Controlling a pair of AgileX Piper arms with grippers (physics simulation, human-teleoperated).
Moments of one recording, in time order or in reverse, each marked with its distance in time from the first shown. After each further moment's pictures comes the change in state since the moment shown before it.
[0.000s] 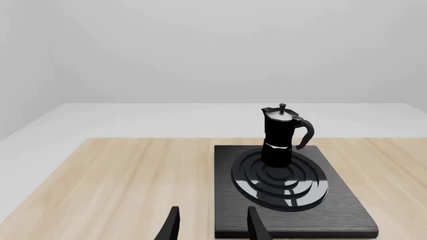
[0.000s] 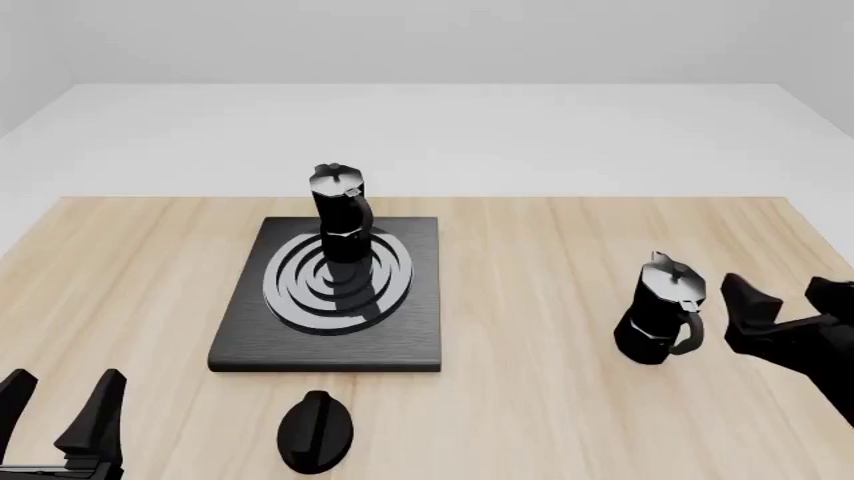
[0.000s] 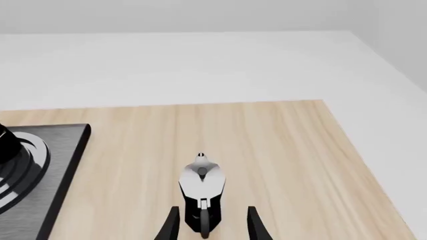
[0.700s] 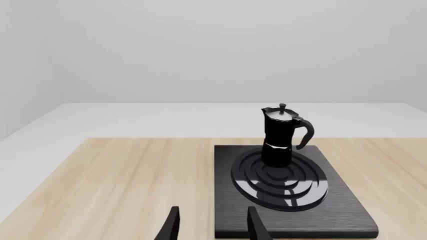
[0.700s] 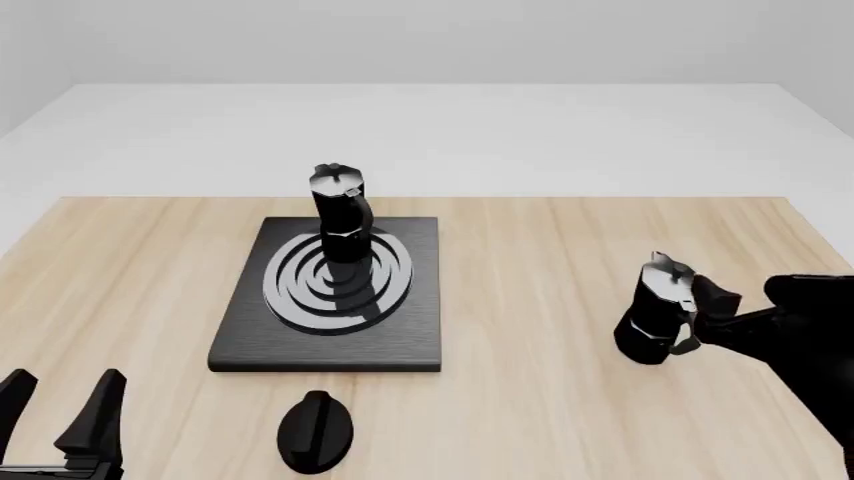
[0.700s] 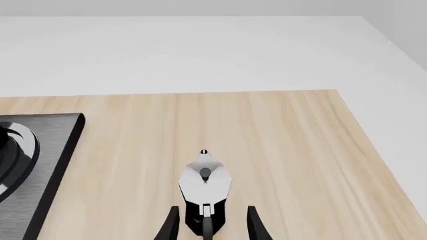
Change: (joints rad) left arm 0.000 0.000 0.000 0.000 0.000; right arm 0.016 0.217 0.030 -0.191 -0.001
